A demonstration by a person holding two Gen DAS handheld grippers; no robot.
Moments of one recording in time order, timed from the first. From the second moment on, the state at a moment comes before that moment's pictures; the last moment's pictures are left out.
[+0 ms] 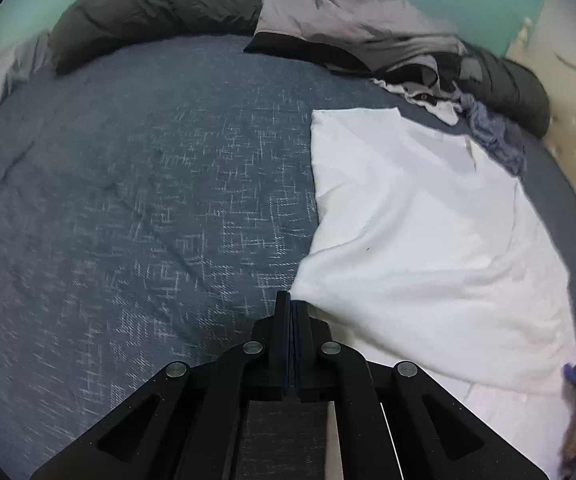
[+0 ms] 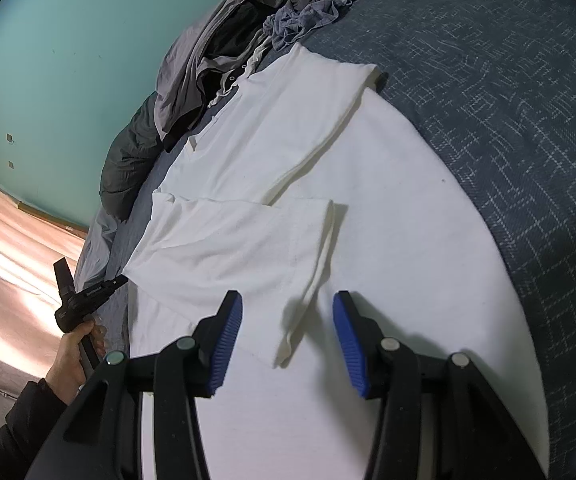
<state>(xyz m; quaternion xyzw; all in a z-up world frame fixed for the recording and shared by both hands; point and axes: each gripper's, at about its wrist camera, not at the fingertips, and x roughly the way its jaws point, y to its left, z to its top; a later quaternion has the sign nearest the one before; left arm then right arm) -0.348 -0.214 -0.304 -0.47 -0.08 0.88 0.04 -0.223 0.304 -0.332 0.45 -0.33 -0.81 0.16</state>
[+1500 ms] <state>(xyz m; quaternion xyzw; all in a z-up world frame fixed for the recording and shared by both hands) -0.345 -0.221 -0.315 -0.51 -0.09 0.85 0.00 -0.223 0.306 -0.333 0.45 -0.34 -0.81 0.17</state>
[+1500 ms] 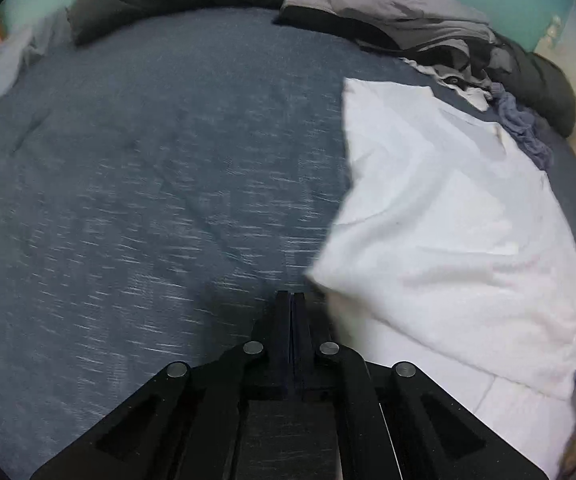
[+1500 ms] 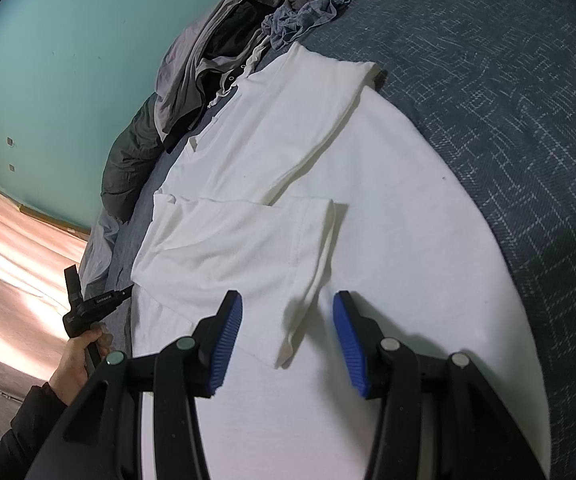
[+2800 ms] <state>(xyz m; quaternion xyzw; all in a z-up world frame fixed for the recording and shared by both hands) -0.282 -0.198 -0.299 -0.52 -0.12 0.84 0.08 -0.230 0.274 -0.328 0.46 -0.28 -0.82 0.17</state>
